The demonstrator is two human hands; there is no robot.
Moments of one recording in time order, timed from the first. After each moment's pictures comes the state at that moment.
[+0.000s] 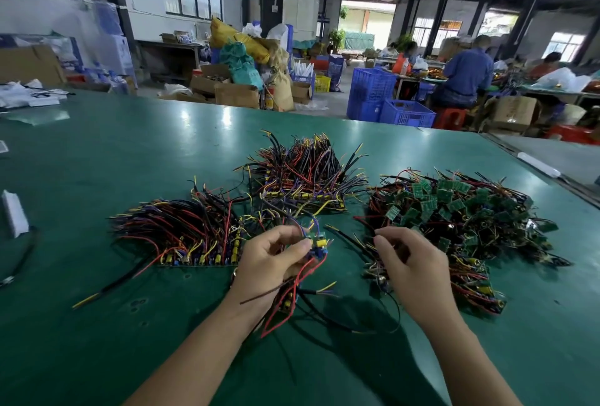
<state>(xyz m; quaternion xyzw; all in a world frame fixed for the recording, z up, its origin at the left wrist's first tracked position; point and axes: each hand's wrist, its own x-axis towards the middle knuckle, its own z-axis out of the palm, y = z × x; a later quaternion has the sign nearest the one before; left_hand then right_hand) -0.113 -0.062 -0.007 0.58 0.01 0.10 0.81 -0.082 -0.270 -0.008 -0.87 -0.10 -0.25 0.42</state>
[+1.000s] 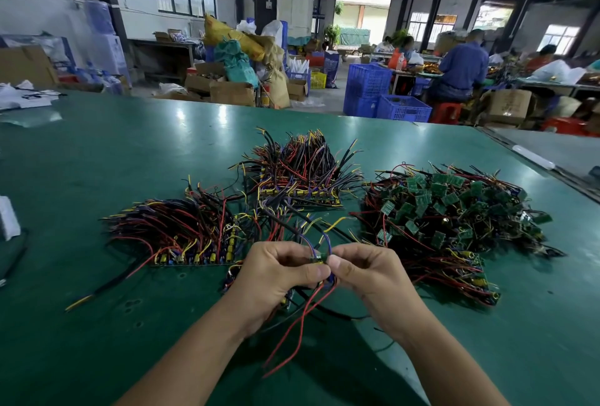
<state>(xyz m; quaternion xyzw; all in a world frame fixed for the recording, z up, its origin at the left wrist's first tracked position) -0.122 -0.061 -0.013 0.65 -0.09 0.00 0.76 -0.100 -0.237 -0.012 -0.65 -0.17 0.09 0.73</state>
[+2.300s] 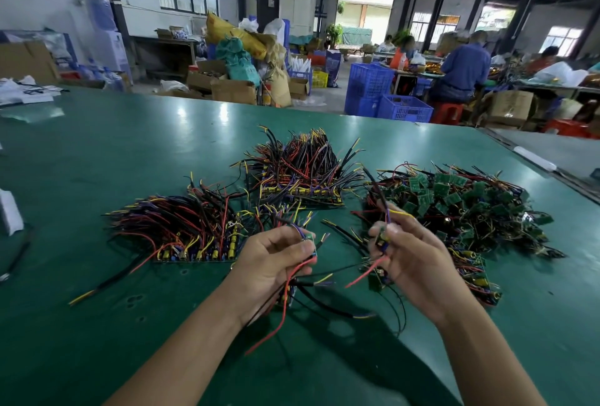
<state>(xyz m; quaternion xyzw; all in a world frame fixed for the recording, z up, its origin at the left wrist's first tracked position) -0.121 -0.057 -0.005 0.53 -0.06 -0.01 0.85 -0.083 -0.272 0.008 -0.46 -0.11 0.09 0.88</state>
